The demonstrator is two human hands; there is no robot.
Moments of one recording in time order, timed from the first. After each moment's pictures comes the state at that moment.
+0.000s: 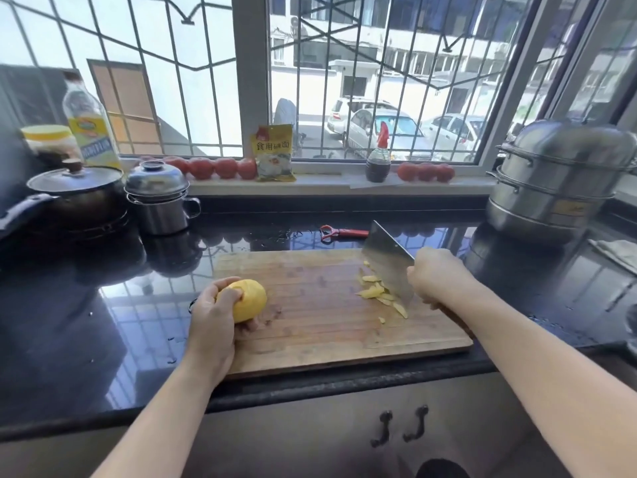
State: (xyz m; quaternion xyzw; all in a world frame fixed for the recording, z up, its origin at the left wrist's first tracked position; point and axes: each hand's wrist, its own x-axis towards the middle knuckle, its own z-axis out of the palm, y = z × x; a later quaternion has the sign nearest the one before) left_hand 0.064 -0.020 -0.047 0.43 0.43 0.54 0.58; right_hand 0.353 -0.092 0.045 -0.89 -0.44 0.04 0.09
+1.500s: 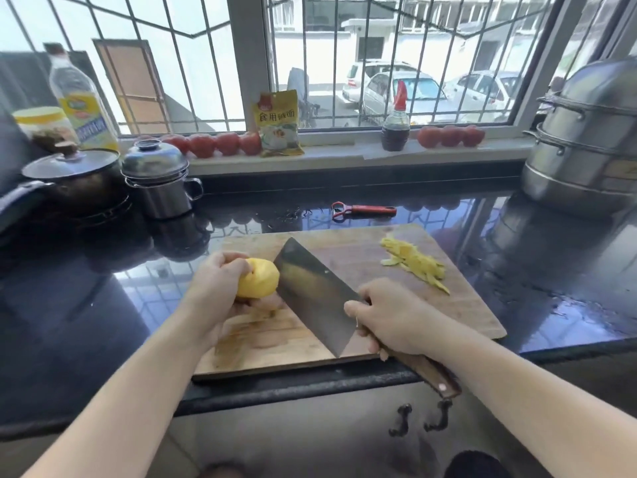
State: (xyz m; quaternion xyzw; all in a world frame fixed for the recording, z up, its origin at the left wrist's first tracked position) left_hand 0.068 0.011 -0.021 0.51 0.54 0.40 0.53; right_hand 0.290 -0.097 -0.012 -0.70 -0.57 0.36 0.25
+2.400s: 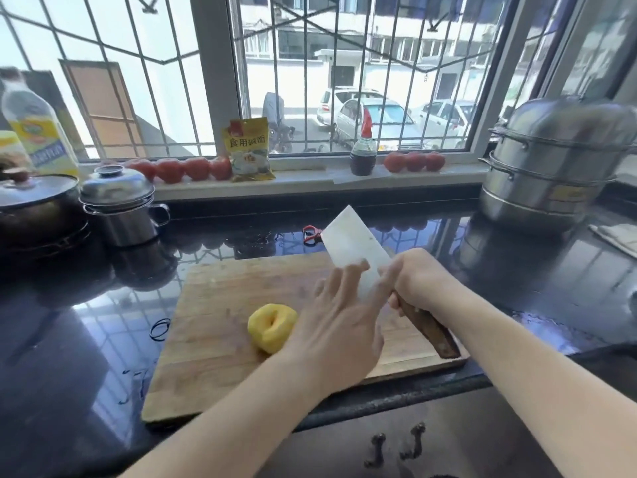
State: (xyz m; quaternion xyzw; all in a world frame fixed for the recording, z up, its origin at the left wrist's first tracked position) left_hand 0.207 -0.060 -0.016 0.93 0.25 0.26 -0.02; right_hand 0.377 -0.071 0.021 -0.79 -0.41 0.28 0.37
